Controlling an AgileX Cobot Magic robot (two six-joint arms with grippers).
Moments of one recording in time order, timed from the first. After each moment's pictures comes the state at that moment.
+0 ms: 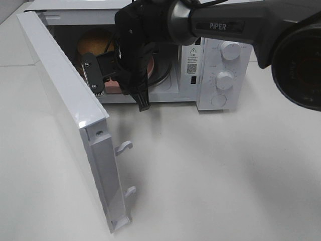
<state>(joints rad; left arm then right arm) 0.08 0.00 -0.52 -0.06 1.09 0.02 0.72 2.37 -1.99 -0.23 0.72 -1.17</state>
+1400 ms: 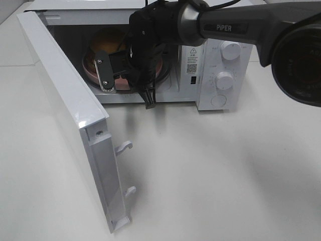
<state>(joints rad) 0.08 0.00 -0.52 -0.06 1.09 0.02 0.67 2.40 -1.99 -0.21 0.66 -1.17</state>
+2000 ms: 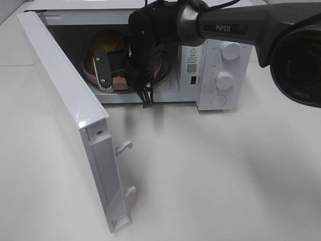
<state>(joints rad) 0.08 0.00 -0.52 -0.06 1.09 0.02 0.67 2.40 -2.00 -0.20 0.65 -1.15</state>
